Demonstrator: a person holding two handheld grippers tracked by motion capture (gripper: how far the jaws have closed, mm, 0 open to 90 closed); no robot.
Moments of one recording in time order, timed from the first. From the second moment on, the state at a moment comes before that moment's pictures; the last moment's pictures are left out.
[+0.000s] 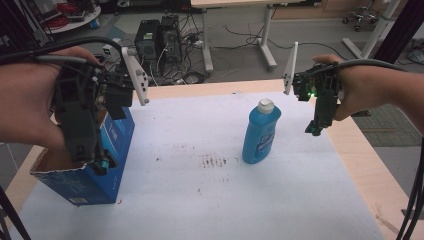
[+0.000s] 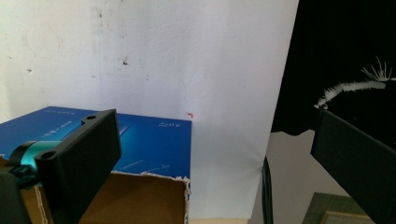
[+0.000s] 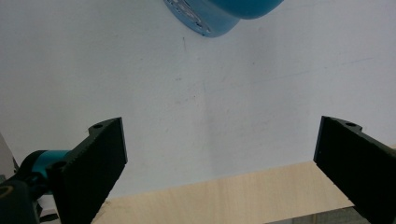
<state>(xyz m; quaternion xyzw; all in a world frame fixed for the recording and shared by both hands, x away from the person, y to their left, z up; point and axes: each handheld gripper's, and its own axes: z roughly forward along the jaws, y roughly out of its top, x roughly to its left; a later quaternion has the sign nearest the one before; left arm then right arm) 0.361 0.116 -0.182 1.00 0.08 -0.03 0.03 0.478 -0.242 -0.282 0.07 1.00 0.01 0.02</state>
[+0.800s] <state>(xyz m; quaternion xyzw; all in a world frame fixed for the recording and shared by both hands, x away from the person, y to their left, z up) 0.366 0.082 -0.210 0.94 0.21 0.00 0.28 0.457 -0.269 -0.289 0.07 1.00 0.03 0.02</state>
